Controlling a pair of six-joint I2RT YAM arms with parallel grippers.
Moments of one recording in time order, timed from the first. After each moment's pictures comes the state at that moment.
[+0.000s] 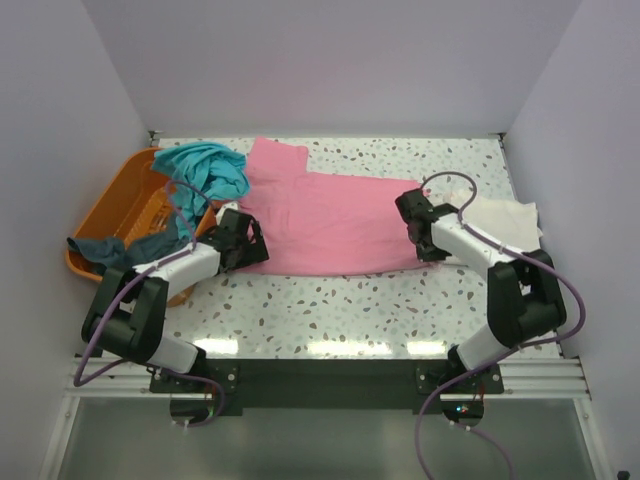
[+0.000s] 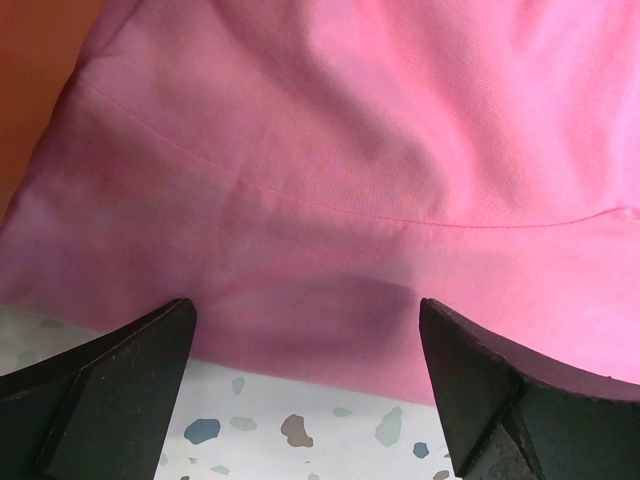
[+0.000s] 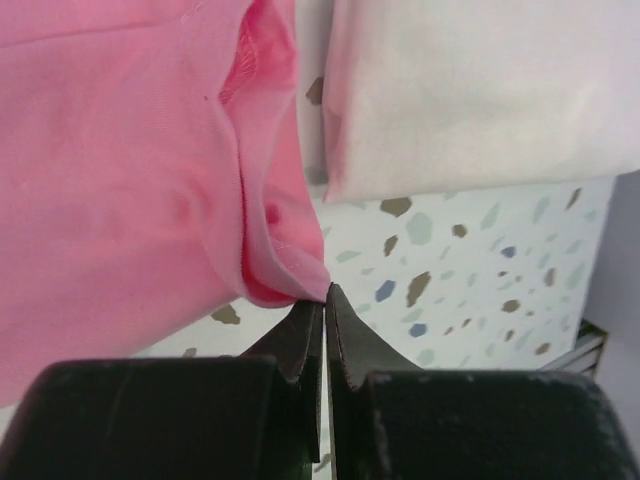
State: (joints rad) left arm -0.34 1.47 0.71 -0.24 -0.25 -0.59; right arm 0.36 1.57 1.00 -0.79 0.56 0.40
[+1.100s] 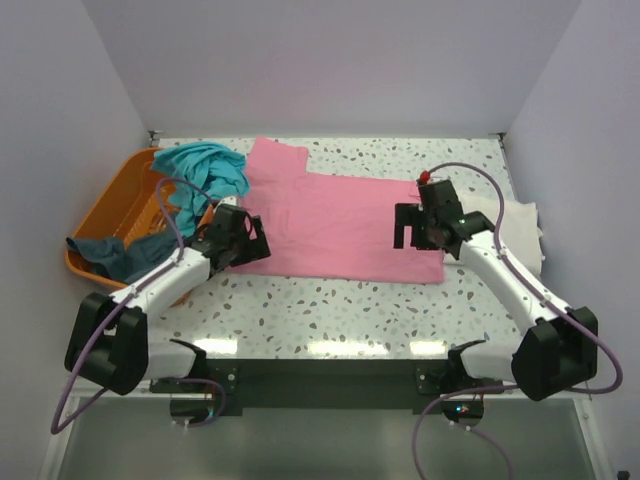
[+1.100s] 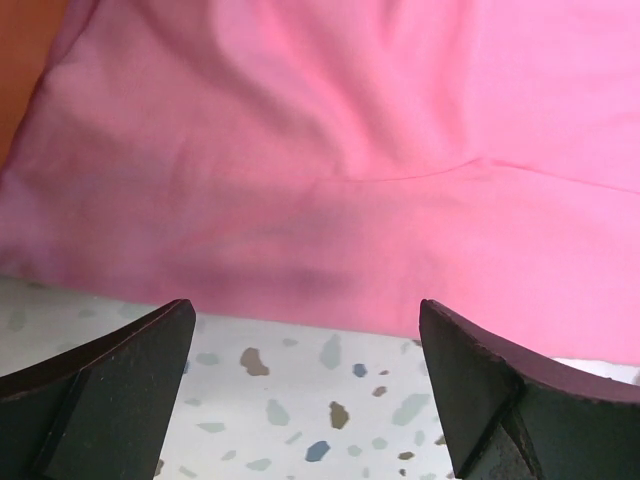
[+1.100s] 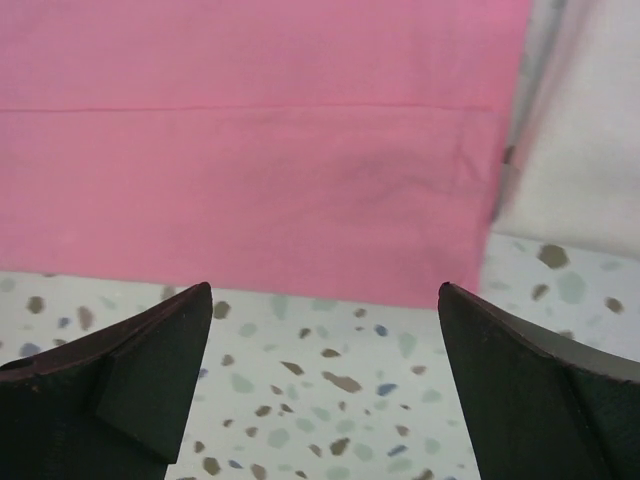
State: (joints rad) left arm -0.36 1.30 0.73 -0.36 -0.16 -0.59; right arm 0.33 1.28 1.03 -0.73 0.18 0.30
